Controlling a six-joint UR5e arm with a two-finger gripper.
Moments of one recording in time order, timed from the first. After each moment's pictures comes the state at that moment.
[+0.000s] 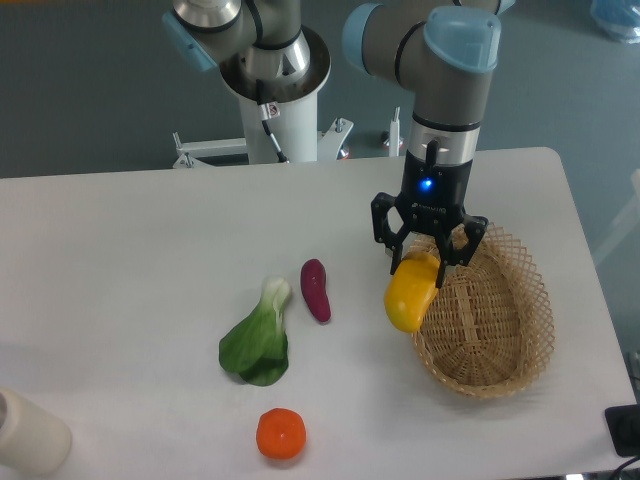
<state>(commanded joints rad) 2.65 -1.74 -1.73 -0.86 1.20 1.04</state>
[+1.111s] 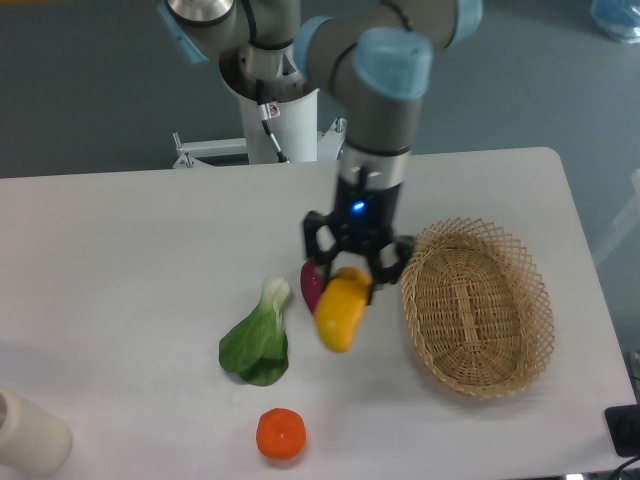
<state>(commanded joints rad) 2.33 -1.80 -1.76 -0.84 1.35 0.67</state>
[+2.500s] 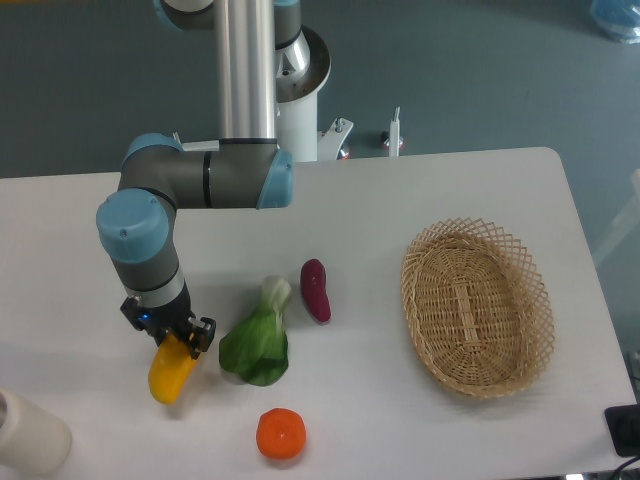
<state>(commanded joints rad) 1.98 -2.06 -1.73 -0.76 1.58 0.37</state>
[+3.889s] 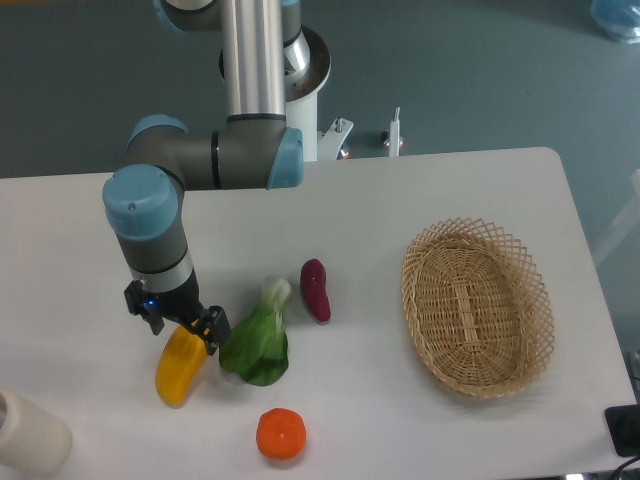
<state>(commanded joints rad) 2.02 -1.98 -1.73 -0.77 1.57 0.45</state>
